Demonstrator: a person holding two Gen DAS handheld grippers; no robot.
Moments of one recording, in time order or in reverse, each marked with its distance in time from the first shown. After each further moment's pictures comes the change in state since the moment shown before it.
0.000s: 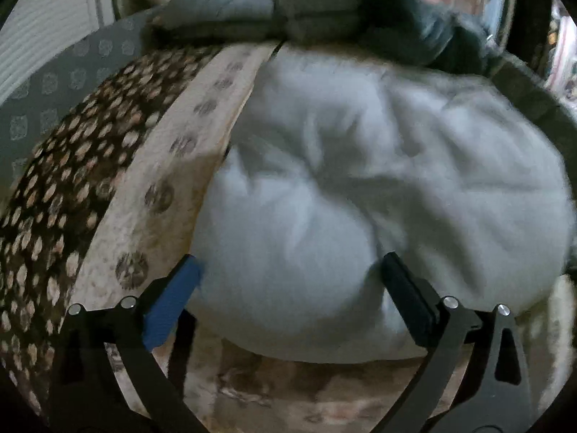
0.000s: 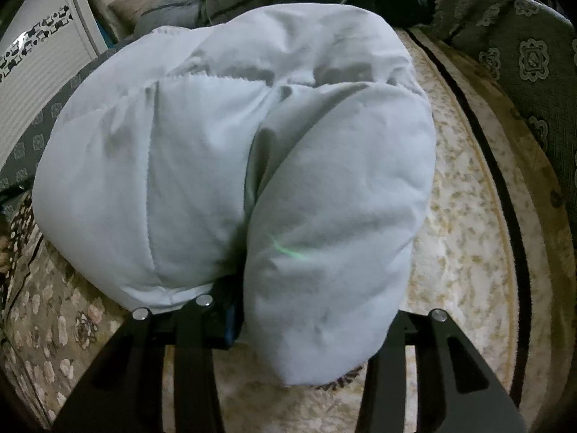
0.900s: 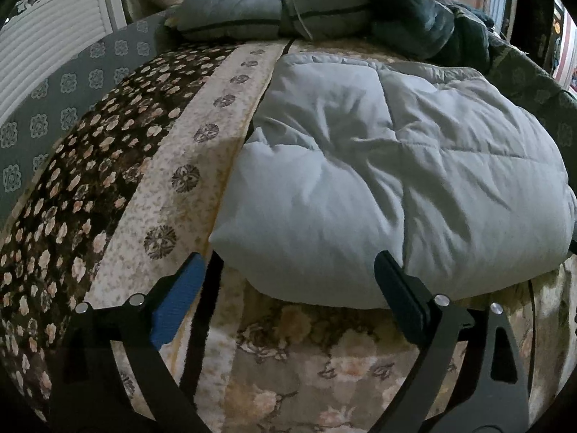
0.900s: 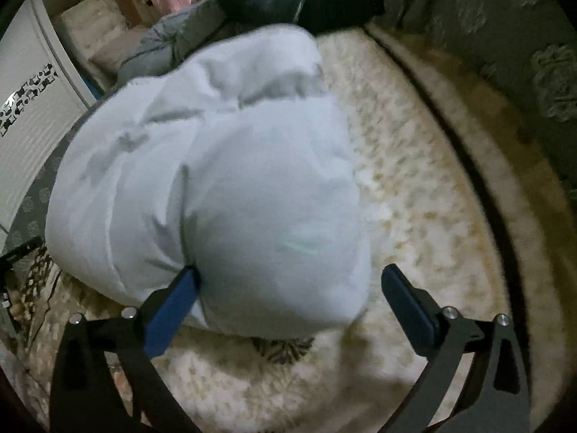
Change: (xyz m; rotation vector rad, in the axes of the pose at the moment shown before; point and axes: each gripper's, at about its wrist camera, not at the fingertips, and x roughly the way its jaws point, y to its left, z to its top) left arm -0.046 -0.003 -0.022 0.032 -0.009 0.063; right arm -0.014 -0.080 -0.019 0.177 -0.084 0.078
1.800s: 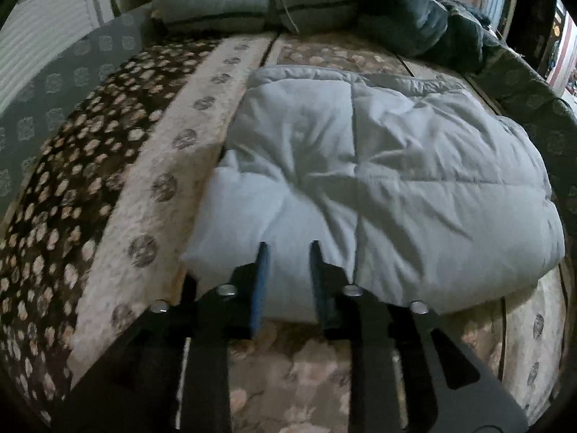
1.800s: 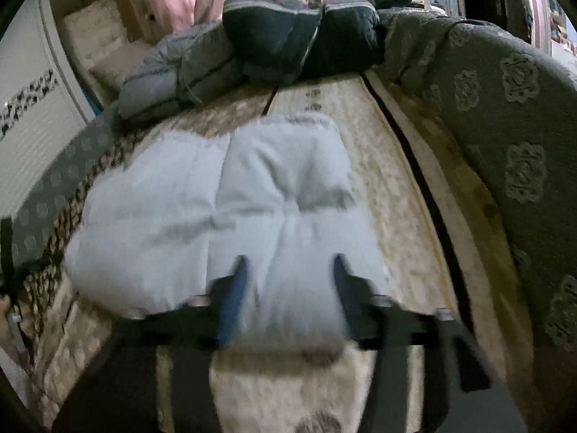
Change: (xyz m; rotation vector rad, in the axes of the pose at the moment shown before) left arm 0.000 -0.033 0.043 -0.014 0.052 -0.037; right arm -0.095 0.059 0.028 -0.077 -0.097 -0.145
